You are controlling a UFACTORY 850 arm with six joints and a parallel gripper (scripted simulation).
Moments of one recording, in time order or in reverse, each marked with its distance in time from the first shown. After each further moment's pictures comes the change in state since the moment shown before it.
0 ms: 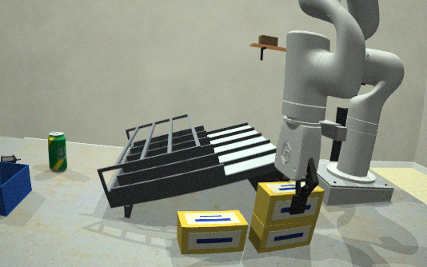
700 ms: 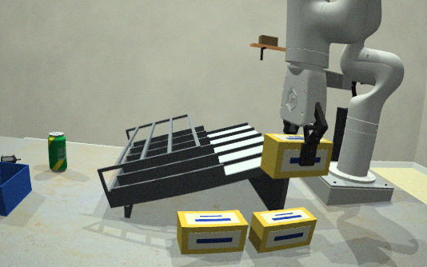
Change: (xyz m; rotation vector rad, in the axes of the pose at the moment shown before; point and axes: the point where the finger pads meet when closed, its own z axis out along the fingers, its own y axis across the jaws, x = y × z) arm -0.001 0.000 -0.095 -0.002 0.000 0.000
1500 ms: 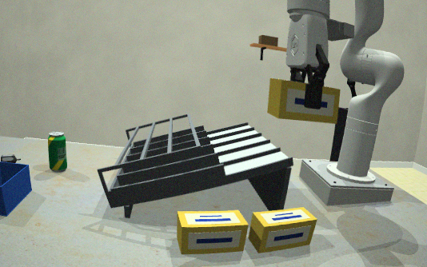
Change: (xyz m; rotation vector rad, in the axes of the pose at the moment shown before) arm 0.001 -0.002 -0.101 0.003 0.001 0.108
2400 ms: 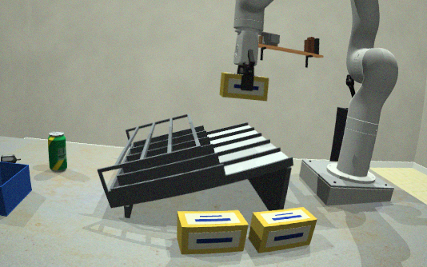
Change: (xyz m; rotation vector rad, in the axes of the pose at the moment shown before) arm -0.041 -0.324 0.000 0.022 -0.002 0.011
